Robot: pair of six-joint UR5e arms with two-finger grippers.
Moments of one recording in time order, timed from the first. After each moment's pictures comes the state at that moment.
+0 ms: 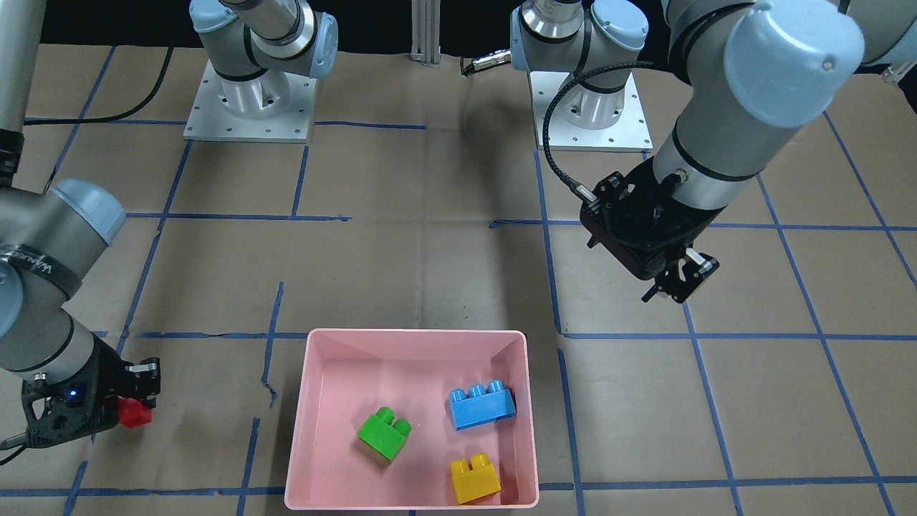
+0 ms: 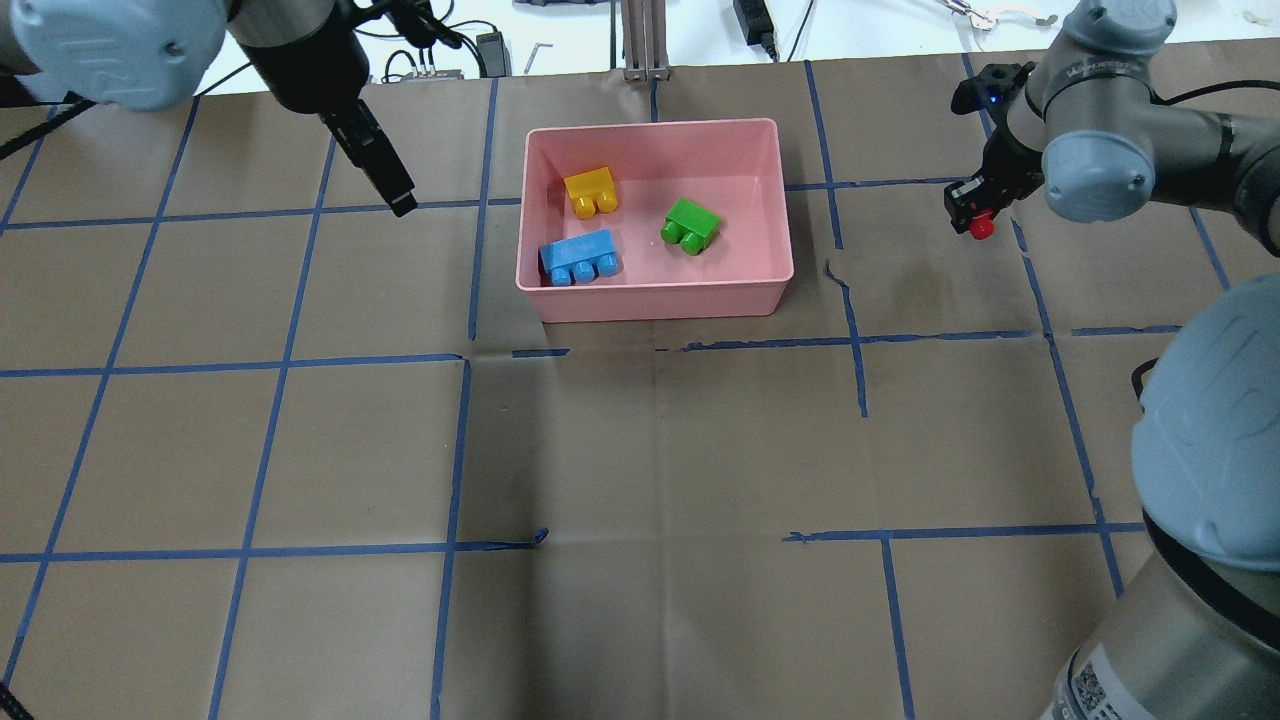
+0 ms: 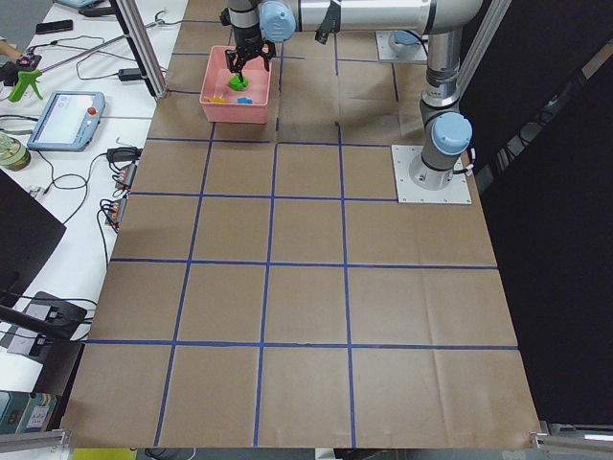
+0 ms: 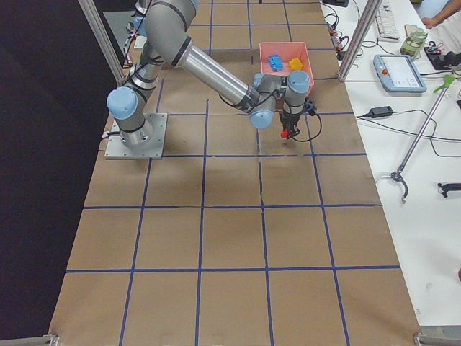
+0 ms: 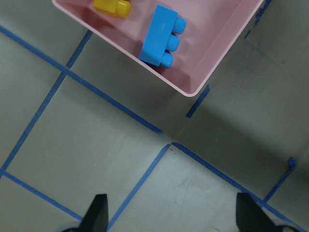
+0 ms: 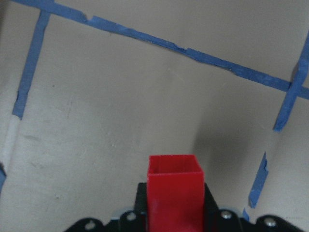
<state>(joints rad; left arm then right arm) -1.56 -1.77 -1.40 -1.56 1.55 0.81 1.33 -1.06 1.56 -2.14 -1.53 -0.53</state>
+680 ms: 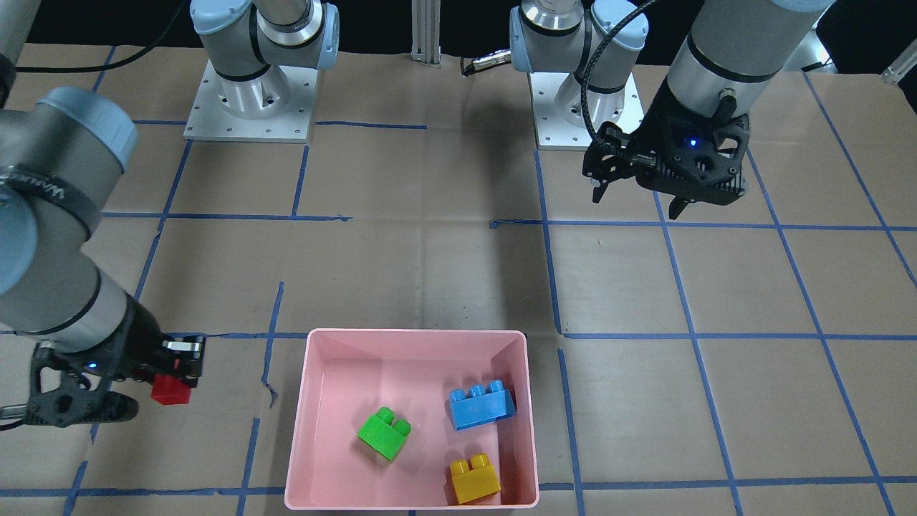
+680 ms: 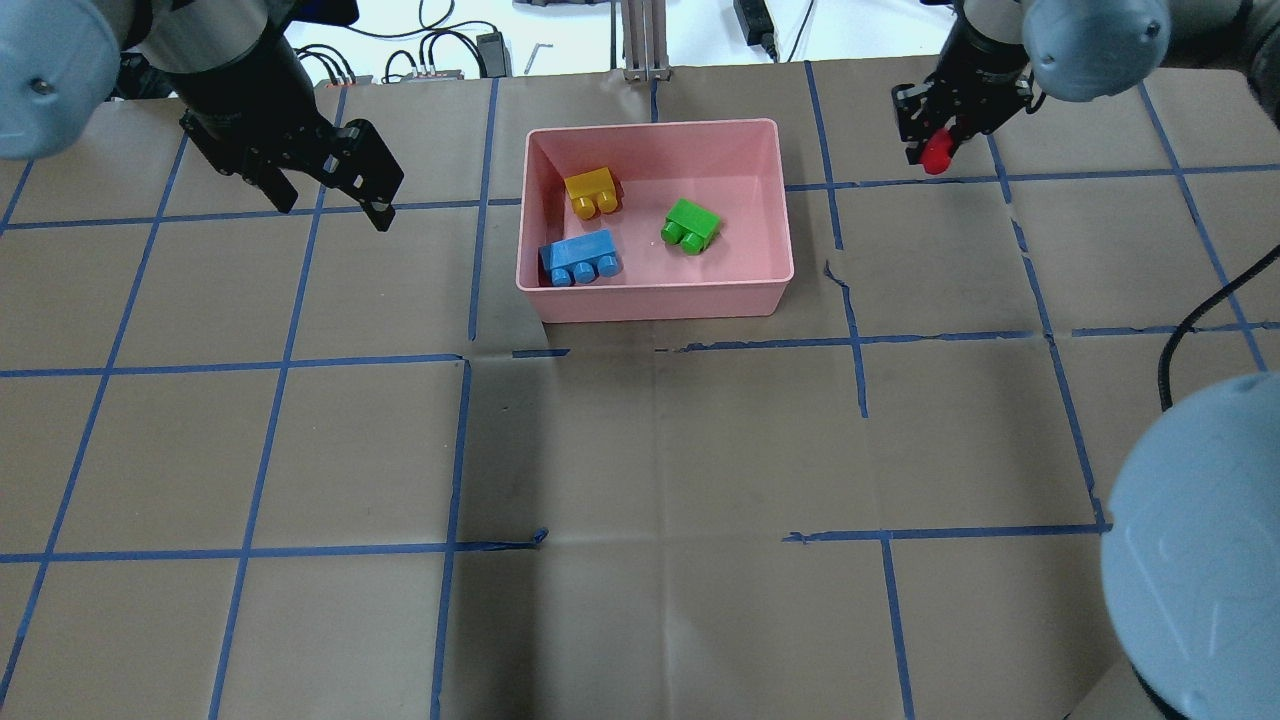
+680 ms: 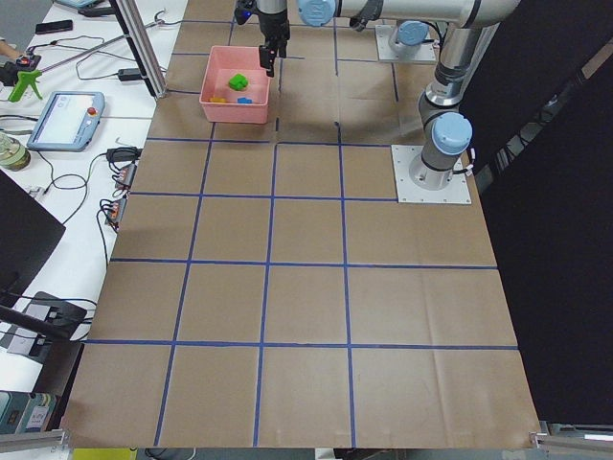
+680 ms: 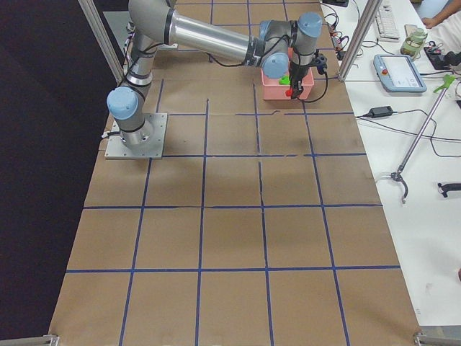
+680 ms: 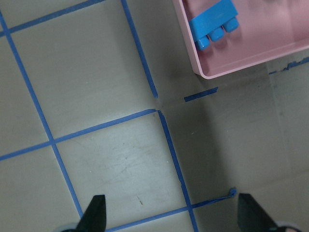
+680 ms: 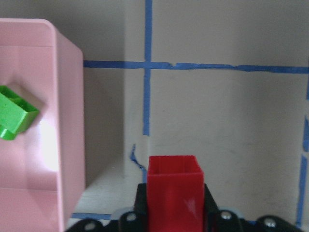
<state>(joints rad) -1.55 -1.64 -1.45 -1.63 1.56 0.18 1.54 -1.12 1.34 -1.82 -1.53 -0.04</state>
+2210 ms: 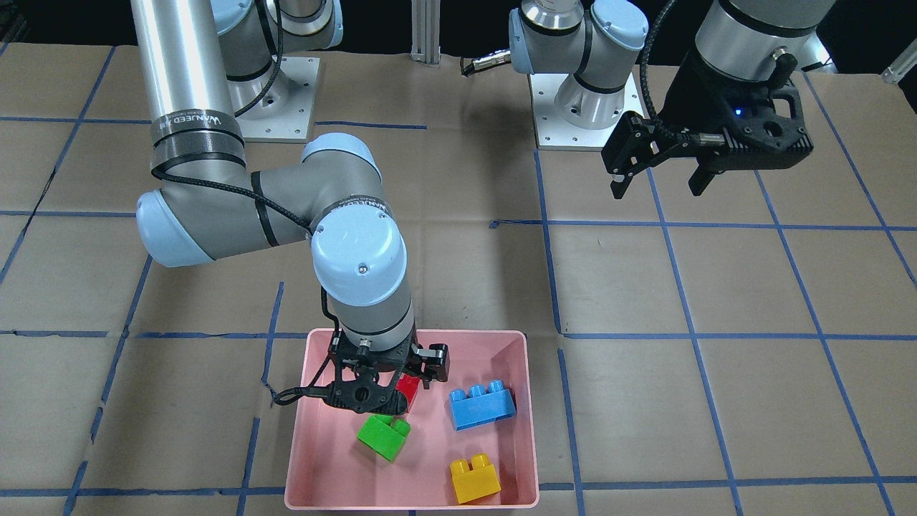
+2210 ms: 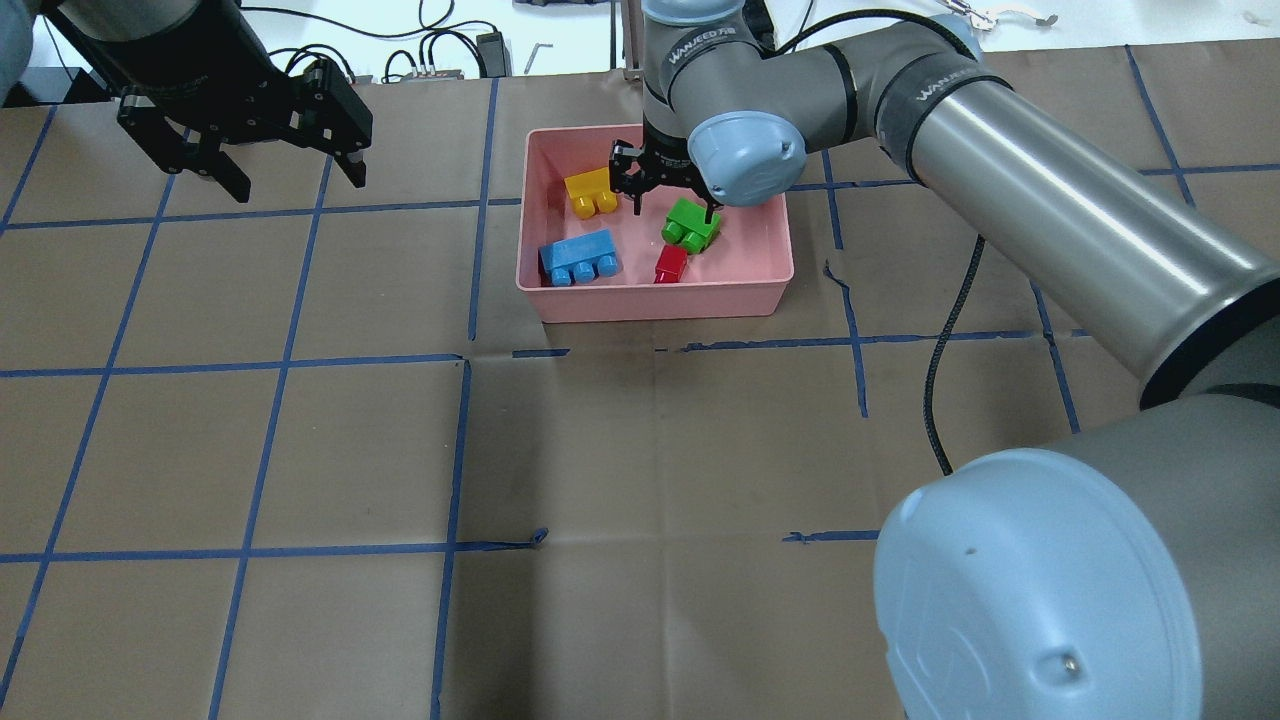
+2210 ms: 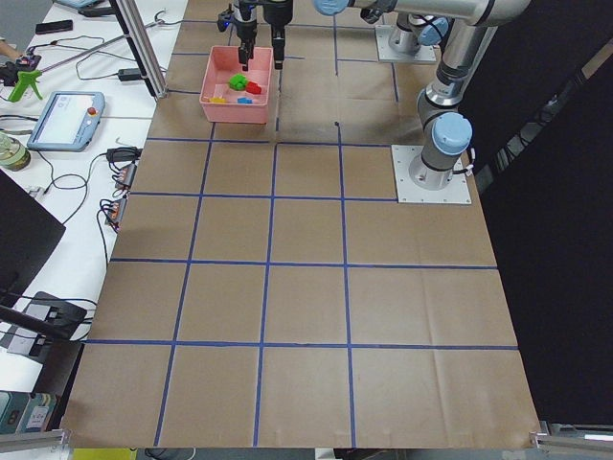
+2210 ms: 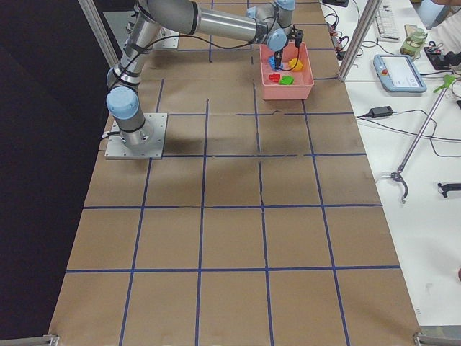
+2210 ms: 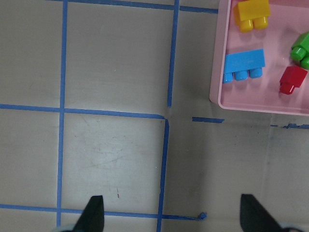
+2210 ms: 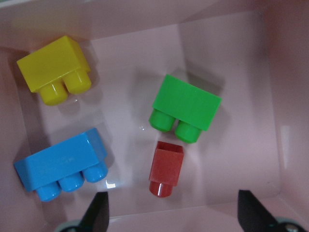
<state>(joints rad) -1.52 -1.62 -1.43 -1.62 1.56 -0.04 1.84 -0.99 1.28 -1.95 -1.53 0.44</state>
